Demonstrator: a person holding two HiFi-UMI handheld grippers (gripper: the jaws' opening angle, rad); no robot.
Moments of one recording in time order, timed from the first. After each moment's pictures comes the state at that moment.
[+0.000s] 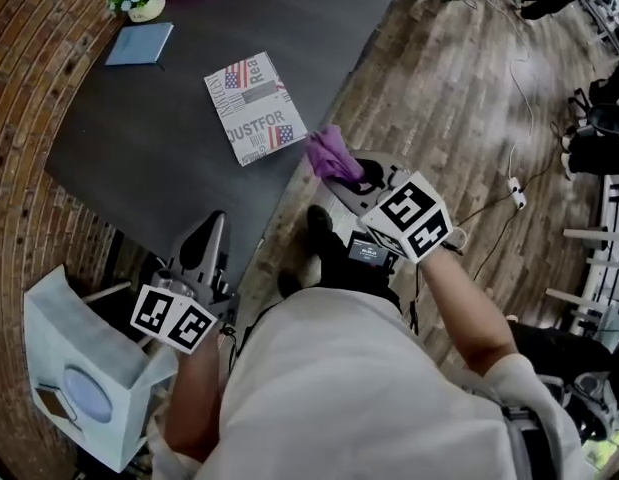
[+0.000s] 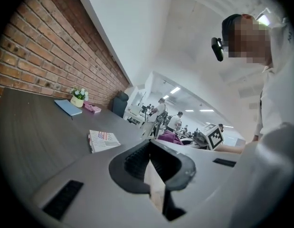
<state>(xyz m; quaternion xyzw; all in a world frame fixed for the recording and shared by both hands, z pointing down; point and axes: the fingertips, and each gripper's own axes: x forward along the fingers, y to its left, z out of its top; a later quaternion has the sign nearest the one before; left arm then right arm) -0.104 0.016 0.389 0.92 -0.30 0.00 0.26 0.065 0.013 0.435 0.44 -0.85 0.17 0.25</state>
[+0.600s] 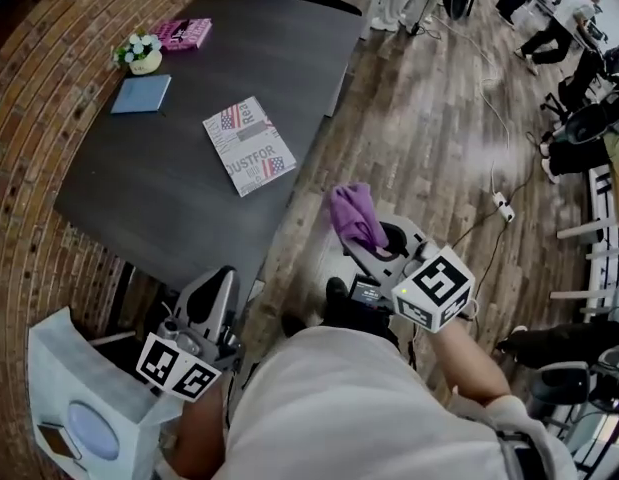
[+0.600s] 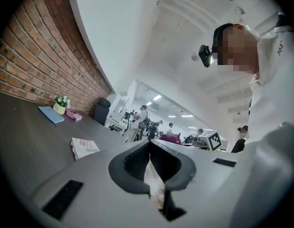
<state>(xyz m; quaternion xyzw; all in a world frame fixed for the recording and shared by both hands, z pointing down) -0.132 0.105 0.331 0.95 -0.21 -0.05 0.24 0.044 0.129 0.352 0.52 -0.83 0.15 0.14</state>
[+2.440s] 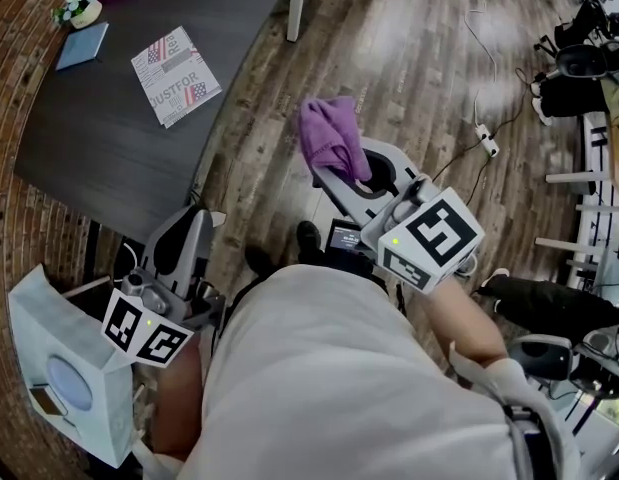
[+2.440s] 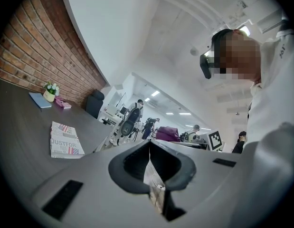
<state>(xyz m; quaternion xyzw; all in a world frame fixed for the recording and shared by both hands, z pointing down) -0.008 0.184 0.320 0.95 -0.19 -0.04 0.25 0.143 0.199 0.321 0.54 -0.82 0.14 0.07</state>
